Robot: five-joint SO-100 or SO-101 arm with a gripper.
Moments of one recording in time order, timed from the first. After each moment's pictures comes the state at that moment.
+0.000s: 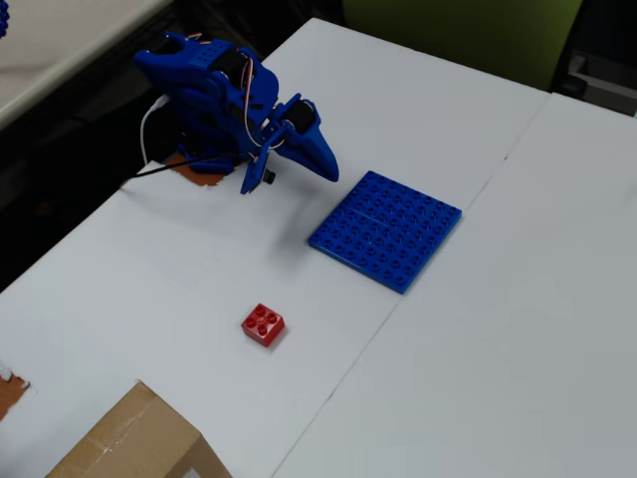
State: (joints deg) arm -2.4 189.2 179.3 39.5 -3.8
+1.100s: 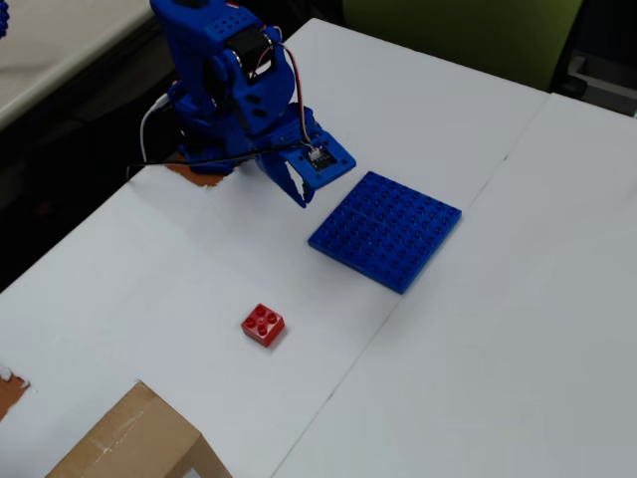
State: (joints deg) arm 14.4 115.1 110.4 67.1 -91.2
